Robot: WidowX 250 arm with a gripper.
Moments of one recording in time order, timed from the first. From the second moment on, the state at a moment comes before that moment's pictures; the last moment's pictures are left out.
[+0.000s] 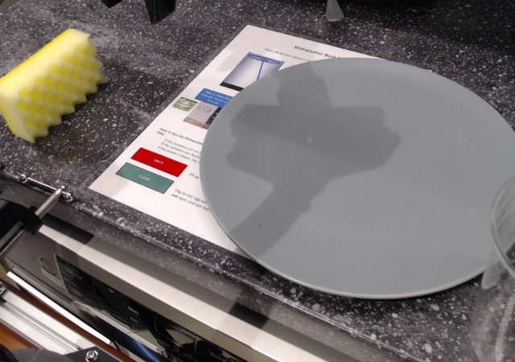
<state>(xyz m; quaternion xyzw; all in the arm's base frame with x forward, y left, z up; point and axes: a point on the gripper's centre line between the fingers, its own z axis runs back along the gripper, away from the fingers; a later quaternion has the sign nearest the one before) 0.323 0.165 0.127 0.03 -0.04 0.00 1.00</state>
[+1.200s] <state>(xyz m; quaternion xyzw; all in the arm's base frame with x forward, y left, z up) 0.300 0.242 0.134 0.02 -0.02 -0.03 1.00</state>
